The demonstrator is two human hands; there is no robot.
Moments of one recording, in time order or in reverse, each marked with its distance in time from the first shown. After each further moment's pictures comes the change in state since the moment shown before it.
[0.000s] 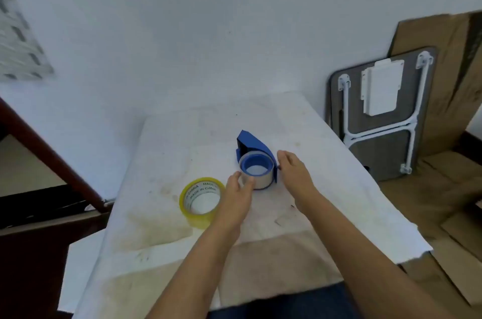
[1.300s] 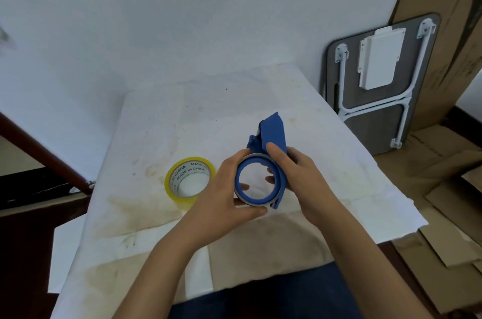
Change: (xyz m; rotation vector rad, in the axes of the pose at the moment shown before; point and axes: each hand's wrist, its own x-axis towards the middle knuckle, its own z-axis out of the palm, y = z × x) left_hand -0.032 -0.006 -0.041 0.381 -0.351 0.492; right_hand -0.056 0.003 -0.018 0.249 -0.170 -0.004
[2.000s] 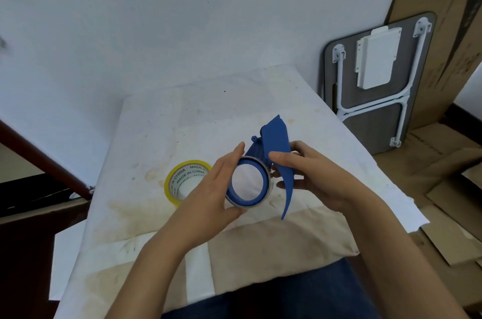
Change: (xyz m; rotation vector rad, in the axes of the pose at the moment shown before) left_hand -0.004 -0.008 -0.016 0.329 -0.023 0.046; right_hand 0.000 -0.029 -0.026 -0.120 -0.217 0.146
